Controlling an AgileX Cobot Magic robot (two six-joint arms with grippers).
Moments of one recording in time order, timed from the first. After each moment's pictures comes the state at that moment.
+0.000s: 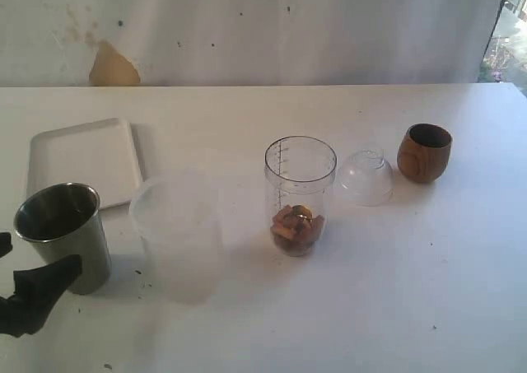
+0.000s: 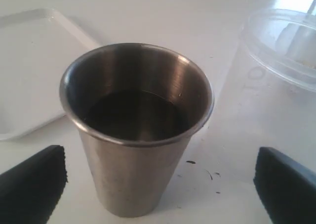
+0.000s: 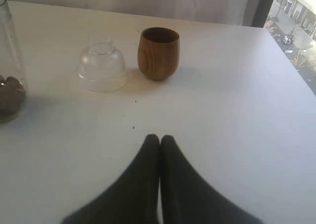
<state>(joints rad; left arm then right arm) 0.07 1.26 -0.03 0.72 -0.85 -0.46 -0.05 0.08 -0.01 -0.04 0.29 -0.03</state>
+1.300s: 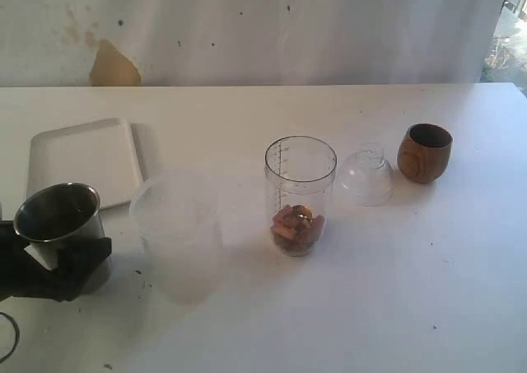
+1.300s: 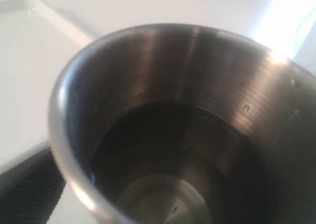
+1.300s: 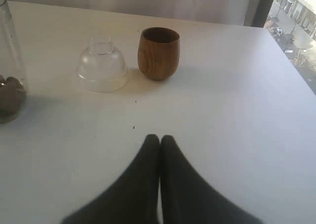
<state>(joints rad) 0.07 1.84 -0.21 0.63 -1.18 -0.18 -0.05 0.08 -0.01 -0.04 0.29 -0.03</state>
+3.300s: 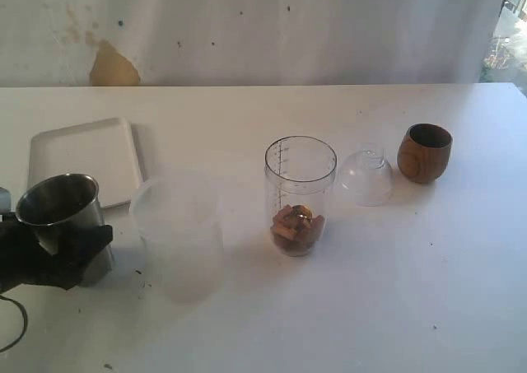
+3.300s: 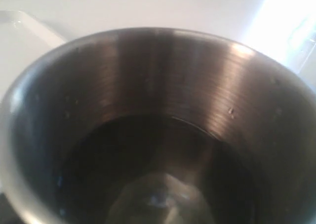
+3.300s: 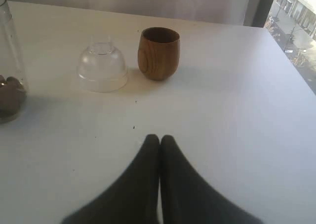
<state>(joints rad) 0.07 1.91 -0.28 0.69 -1.21 -0.20 -0.05 0.08 -0.01 -0.04 0.29 -0.03</state>
